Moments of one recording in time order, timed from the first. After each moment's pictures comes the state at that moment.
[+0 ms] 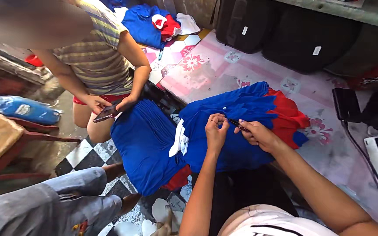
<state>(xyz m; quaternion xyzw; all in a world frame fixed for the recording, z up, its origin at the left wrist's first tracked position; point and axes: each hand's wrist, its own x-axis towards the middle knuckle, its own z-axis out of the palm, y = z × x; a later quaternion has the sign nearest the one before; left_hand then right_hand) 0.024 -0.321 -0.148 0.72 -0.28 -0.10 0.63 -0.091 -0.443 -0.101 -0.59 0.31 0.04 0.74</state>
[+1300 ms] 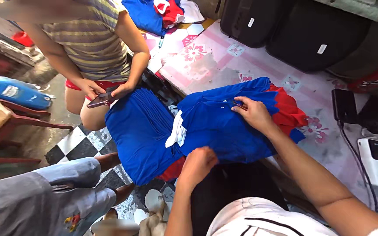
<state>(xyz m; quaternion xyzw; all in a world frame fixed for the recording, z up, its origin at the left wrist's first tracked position) 0.001 -0.200 -0.099 0.80 -0.45 -0.31 0.25 -0.059 -0.463 -0.100 -0.90 0.23 -0.11 0.34</state>
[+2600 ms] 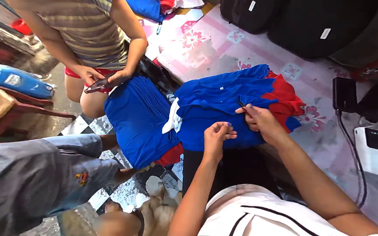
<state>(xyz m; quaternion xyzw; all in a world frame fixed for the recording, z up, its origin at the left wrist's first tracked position) -0.057 -0.276 -0.106 0.55 0.01 -0.37 0.74 -0.131 -0.433 -0.096 -0.66 0.27 -0.07 0.70</state>
